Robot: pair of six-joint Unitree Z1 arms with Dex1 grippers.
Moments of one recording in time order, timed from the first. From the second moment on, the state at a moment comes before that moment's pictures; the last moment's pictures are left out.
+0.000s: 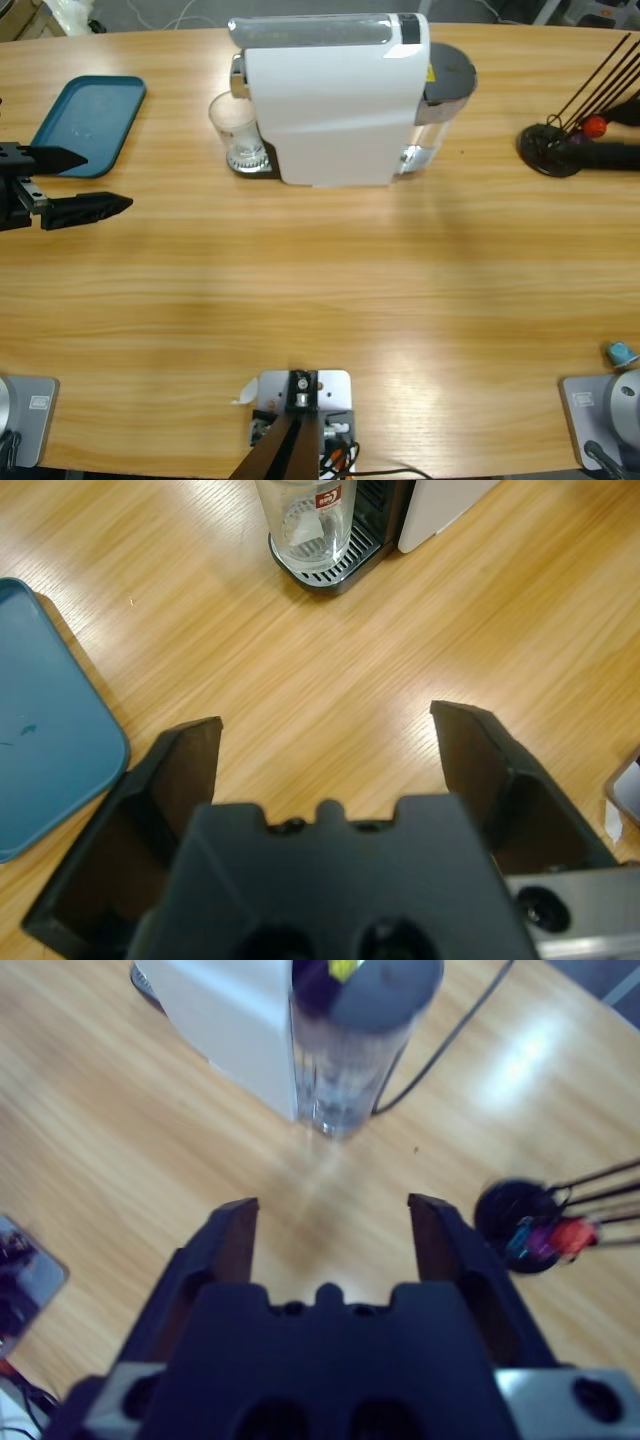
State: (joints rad) arm 0 -0.66 1.17 -0.68 0.28 -0.02 0.05; arm 1 0.67 1.15 -1.05 0.69 -0.06 -0.04
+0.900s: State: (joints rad) arm 0 -0.65 1.16 -0.68 0.28 -0.02 0.05; arm 1 0.58 1.94 -2.00 1.14 -0.07 -0.14
